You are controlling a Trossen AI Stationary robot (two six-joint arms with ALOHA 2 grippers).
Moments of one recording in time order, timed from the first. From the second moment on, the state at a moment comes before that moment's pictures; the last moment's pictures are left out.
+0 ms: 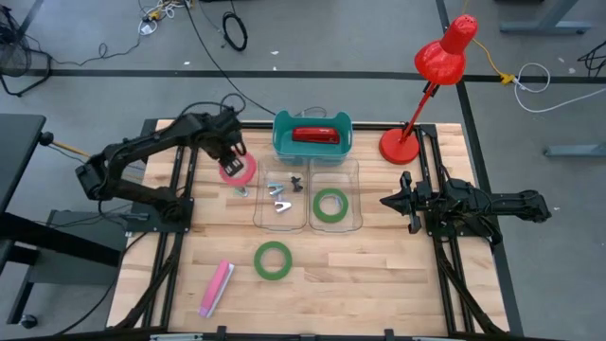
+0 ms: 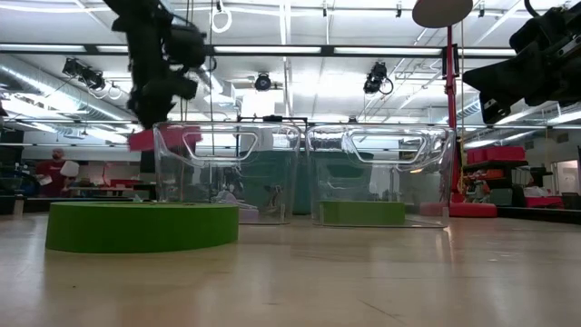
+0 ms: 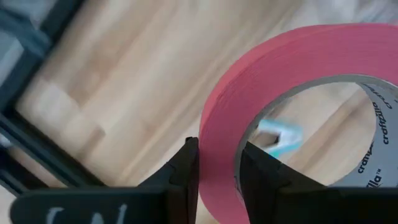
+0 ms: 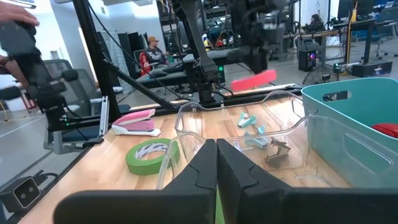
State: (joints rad) left arm 0.65 1.29 1.02 -1.03 -0.10 -0.02; right arm 0.02 0.00 0.02 0.01 -0.01 0.14
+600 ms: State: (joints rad) left arm 0.50 1.41 1.32 -0.84 0.07 0.02; right arm 0.02 0.00 0.02 0.01 -0.01 0.14
